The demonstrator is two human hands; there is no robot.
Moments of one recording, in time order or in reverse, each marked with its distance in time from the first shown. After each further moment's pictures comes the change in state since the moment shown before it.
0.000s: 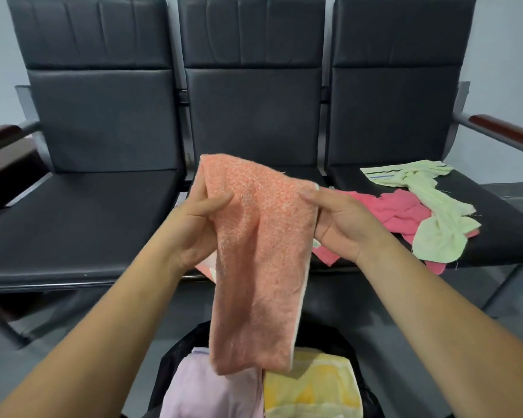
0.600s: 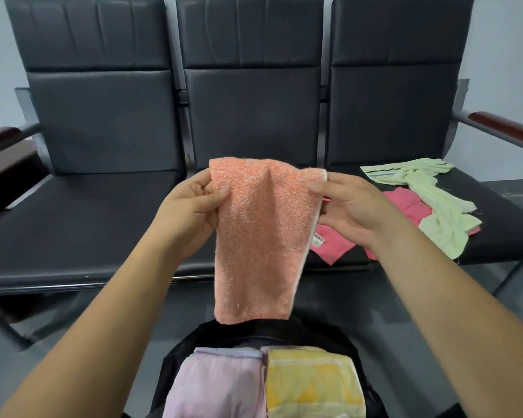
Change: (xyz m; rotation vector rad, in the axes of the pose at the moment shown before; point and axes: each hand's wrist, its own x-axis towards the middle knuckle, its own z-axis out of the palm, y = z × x) left_hand -0.002 0.013 0.004 0.248 -0.023 0.162; right_hand -0.007 -0.026 -0.003 -0.169 -0.008 -0.033
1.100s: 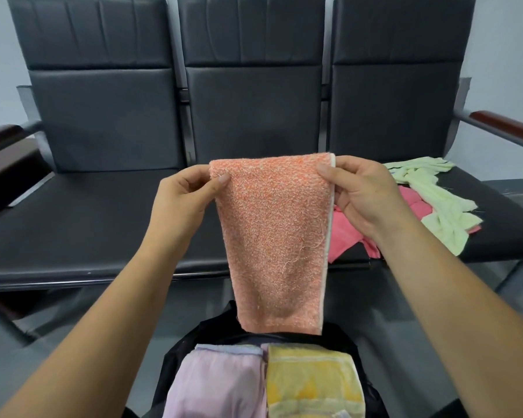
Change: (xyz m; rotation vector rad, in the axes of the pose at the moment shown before) left_hand -0.009 0.006 0.003 0.458 0.296 0.208; right_hand -0.002 -0.008 0.003 -0.149 0.259 -0.231
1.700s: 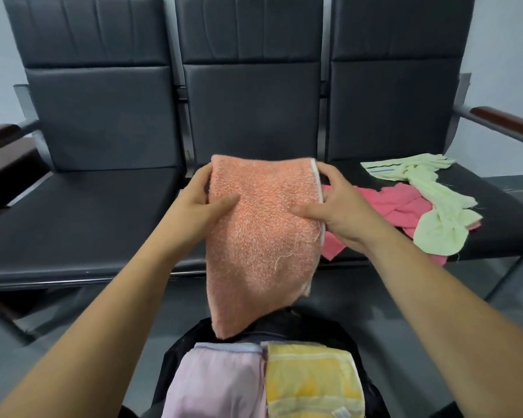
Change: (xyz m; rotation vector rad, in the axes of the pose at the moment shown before) left_hand -0.002 -0.003 0.004 0.080 -0.215 -0.192; right_hand -0.001 0.033 0.002 -0.247 -0.152 0.137
